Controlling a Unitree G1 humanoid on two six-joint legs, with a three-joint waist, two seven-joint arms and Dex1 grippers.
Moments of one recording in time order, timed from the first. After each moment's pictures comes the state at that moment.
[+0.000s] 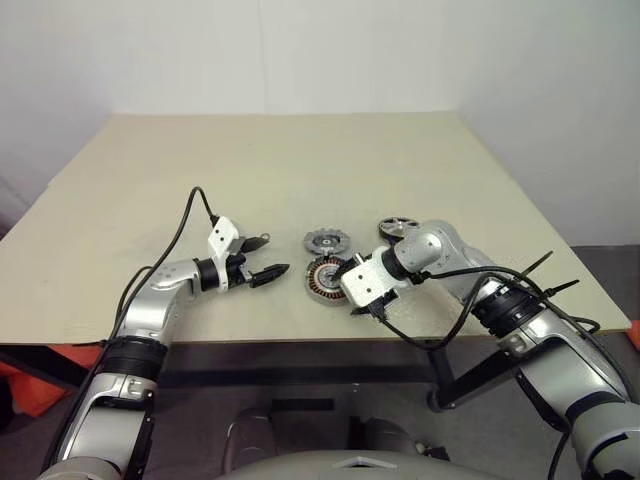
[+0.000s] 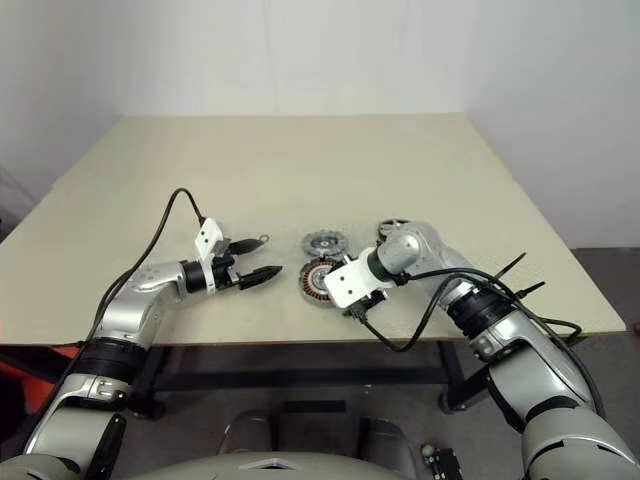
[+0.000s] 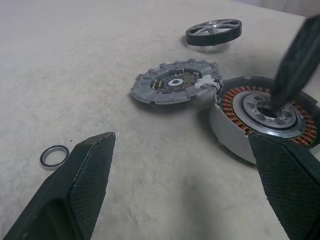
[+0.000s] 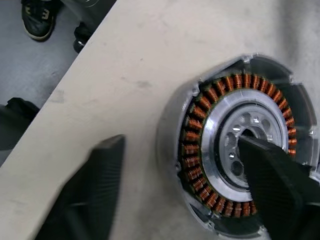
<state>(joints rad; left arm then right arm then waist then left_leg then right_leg) -0.39 0.43 -0.04 0.31 -0.29 0.21 -0.97 -0.72 -0.58 0.60 0.26 -0.29 -0.24 1.31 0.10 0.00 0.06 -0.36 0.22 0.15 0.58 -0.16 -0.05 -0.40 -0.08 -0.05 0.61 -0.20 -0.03</state>
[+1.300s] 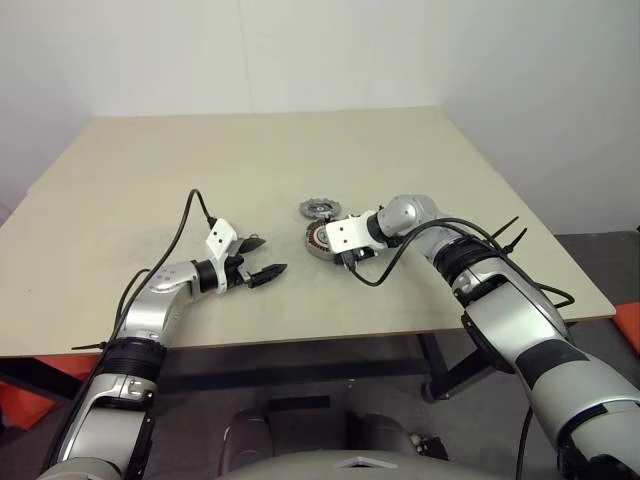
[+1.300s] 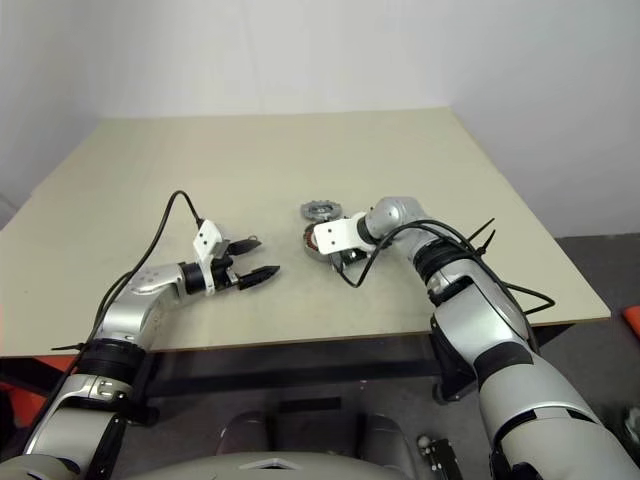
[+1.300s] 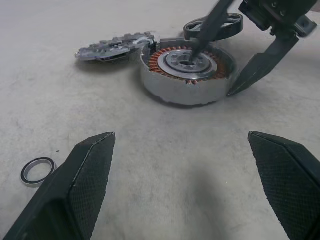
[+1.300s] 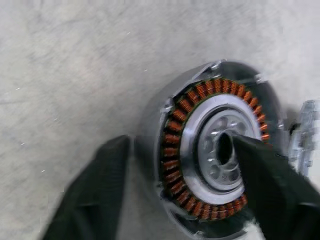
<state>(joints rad) -0.38 0.42 -0.04 0.35 -0.28 0.18 -0.95 -1.04 -0.35 0.56 0.98 -0.41 -0.40 1.01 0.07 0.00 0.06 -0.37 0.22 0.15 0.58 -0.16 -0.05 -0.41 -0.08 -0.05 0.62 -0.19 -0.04</state>
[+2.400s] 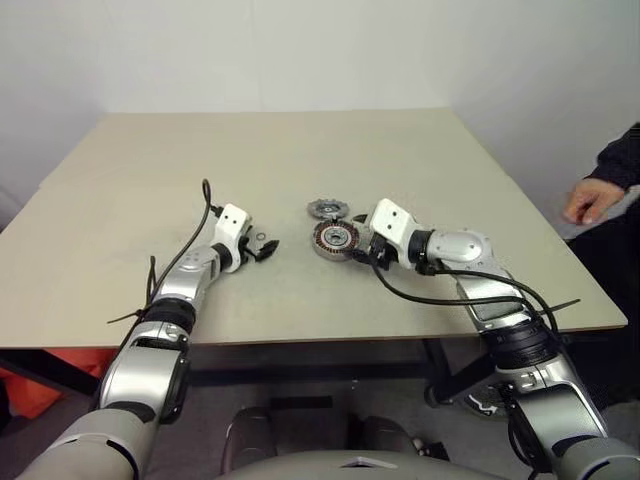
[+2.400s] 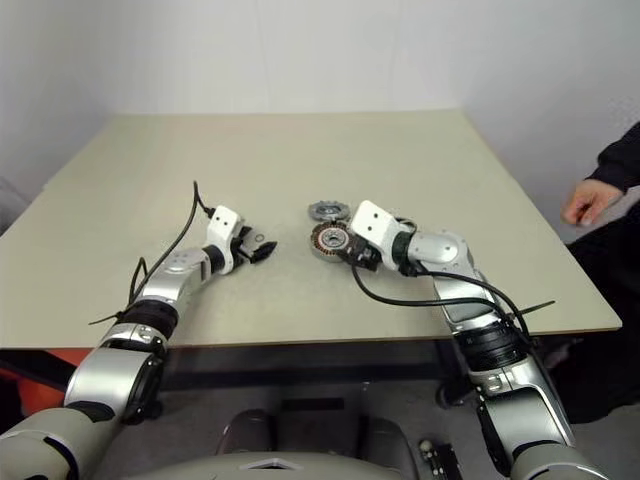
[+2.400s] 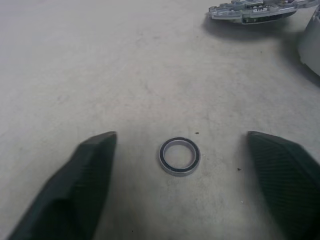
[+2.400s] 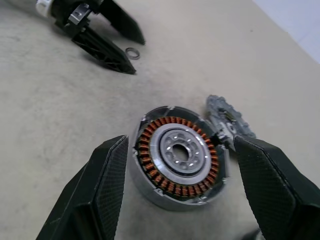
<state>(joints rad) -0.69 0.31 -0.01 0.95 -0.08 -0.03 -0.64 -0.49 -0.47 0.20 -0.03 -0.07 0.34 0.86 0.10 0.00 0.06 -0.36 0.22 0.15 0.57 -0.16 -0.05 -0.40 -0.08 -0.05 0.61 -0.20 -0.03</state>
